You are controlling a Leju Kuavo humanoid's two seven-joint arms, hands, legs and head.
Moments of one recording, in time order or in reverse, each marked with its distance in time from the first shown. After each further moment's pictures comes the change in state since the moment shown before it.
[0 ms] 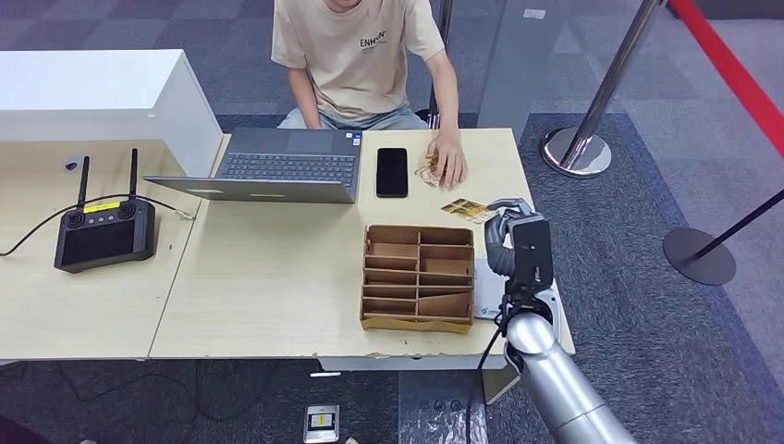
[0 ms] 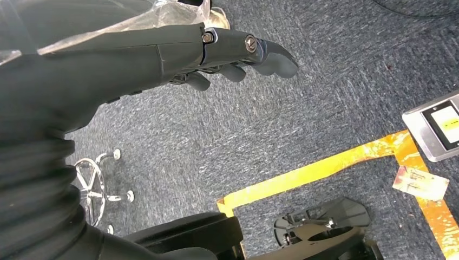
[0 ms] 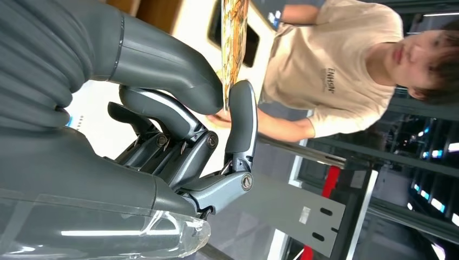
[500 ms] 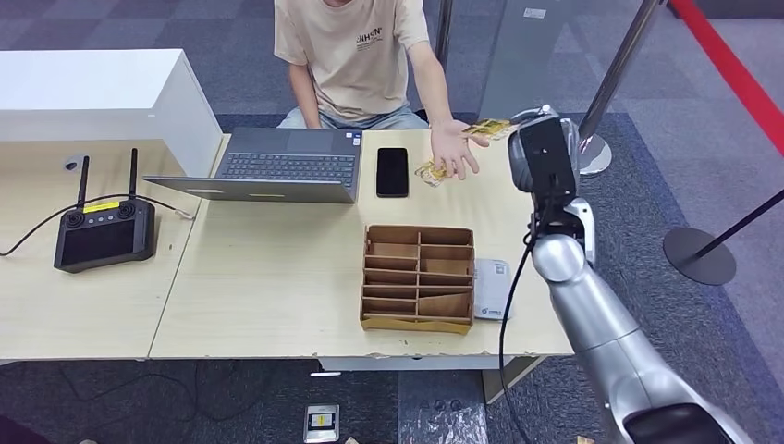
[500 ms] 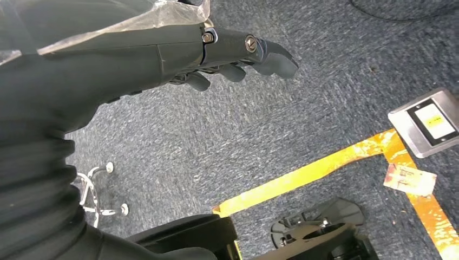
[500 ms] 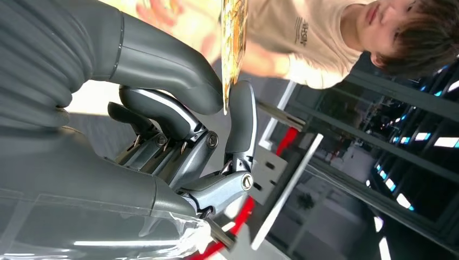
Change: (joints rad) left arm -0.011 0.004 -0.021 0.000 -0.032 -0.016 -0.013; right arm -0.302 -0.102 0.020 0.005 0.248 0.078 0.282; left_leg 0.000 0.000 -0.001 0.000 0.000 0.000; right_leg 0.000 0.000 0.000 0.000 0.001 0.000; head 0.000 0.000
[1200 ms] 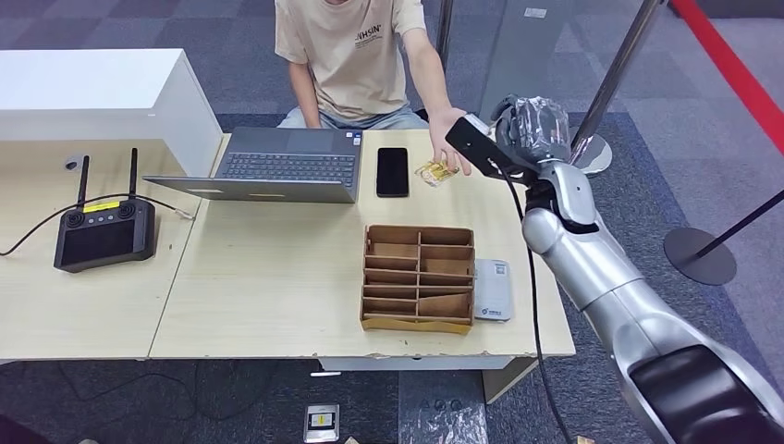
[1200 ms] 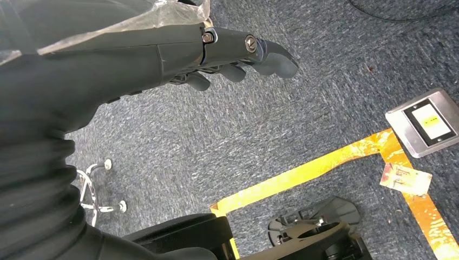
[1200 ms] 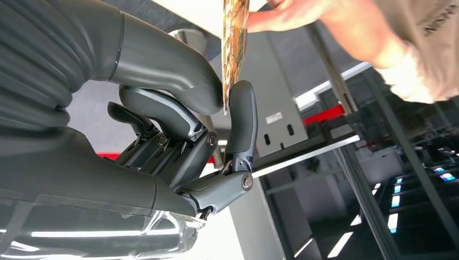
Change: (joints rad) left arm -0.005 0.000 -0.002 0.000 0.017 -0.001 -0.004; right arm -0.211 -0.037 0.201 0.284 0.479 0.120 0.191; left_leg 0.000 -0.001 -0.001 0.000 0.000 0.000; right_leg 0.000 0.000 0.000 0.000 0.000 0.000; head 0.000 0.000
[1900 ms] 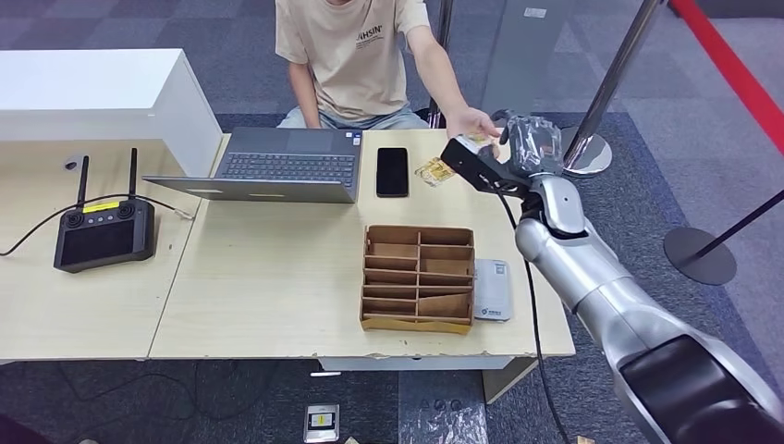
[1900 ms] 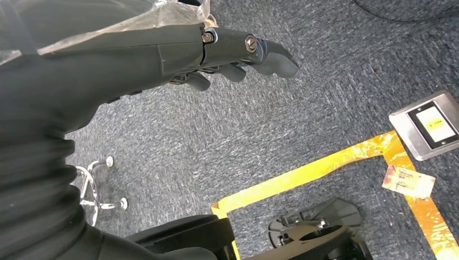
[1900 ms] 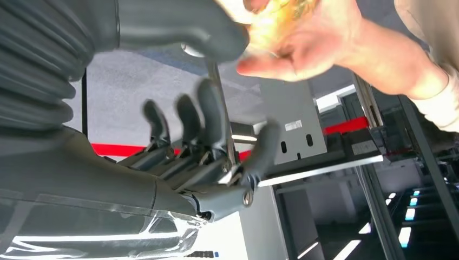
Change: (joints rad) left arm 0.005 0.000 0.000 0.000 0.014 0.011 -0.001; right arm -0.028 0.027 0.072 0.188 0.008 -0.072 -0.015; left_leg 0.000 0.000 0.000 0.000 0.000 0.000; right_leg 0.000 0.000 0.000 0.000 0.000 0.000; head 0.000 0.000
